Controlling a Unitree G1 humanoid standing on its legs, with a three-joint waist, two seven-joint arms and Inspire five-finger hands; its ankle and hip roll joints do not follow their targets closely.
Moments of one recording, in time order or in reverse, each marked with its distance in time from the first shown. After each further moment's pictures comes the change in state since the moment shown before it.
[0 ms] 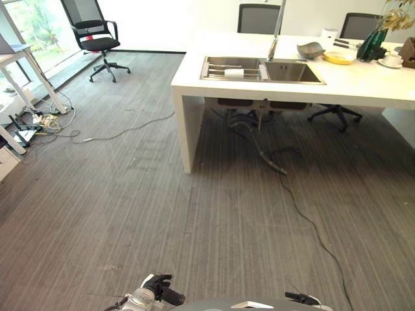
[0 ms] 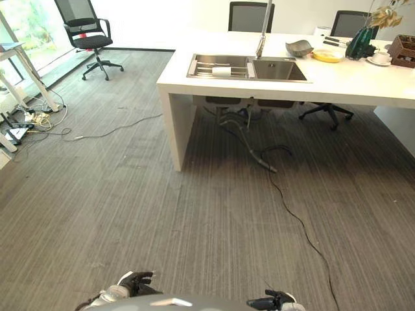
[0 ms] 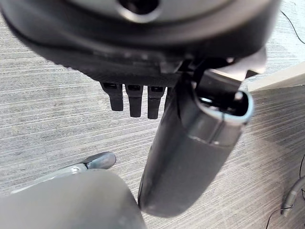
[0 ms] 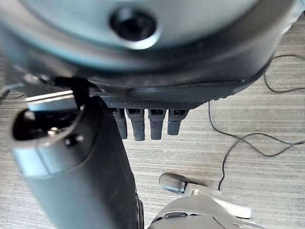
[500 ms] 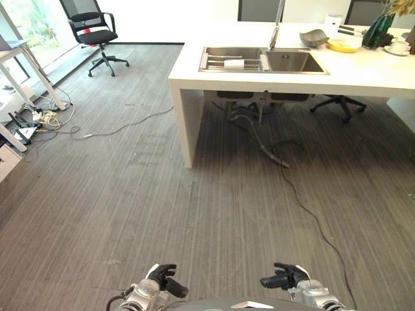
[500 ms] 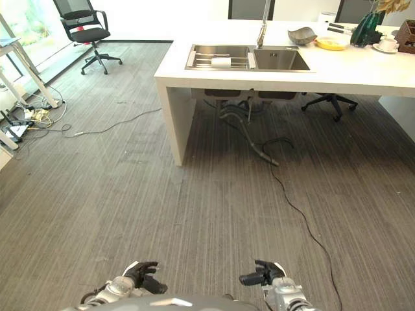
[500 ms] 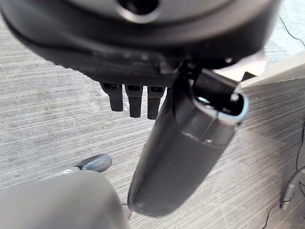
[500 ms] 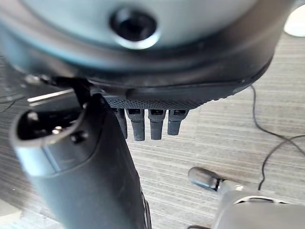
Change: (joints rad) left arm -0.031 -0.009 -0.044 -0.010 0.000 -0.001 0.022; right arm -0.074 0.001 0.074 -0.056 -0.003 -0.025 -0.013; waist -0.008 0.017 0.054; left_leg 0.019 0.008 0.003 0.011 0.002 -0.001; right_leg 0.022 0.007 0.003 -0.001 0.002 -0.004
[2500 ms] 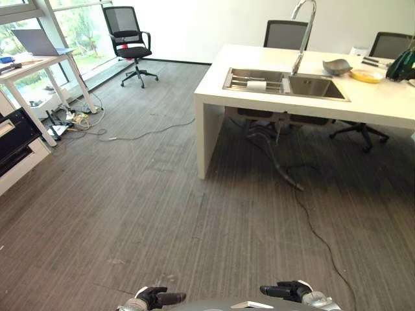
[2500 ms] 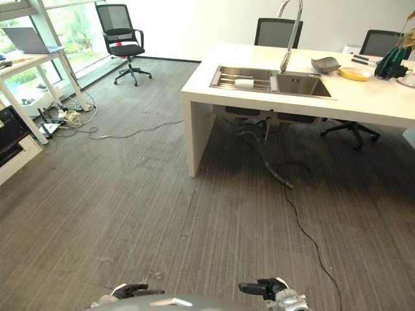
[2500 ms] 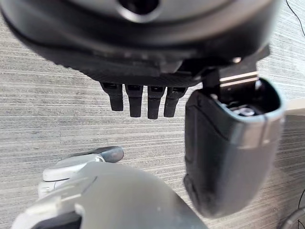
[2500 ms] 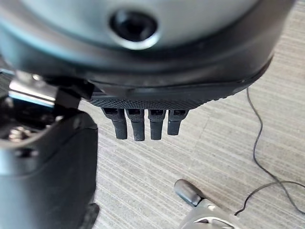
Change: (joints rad) left arm 0.075 0.034 0.098 0.027 -0.003 0.008 -0.088; right arm 0.016 -0.010 0.006 0.007 -0.188 0.037 0.034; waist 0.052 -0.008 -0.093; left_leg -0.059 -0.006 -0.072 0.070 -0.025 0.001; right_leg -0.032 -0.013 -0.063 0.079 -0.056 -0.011
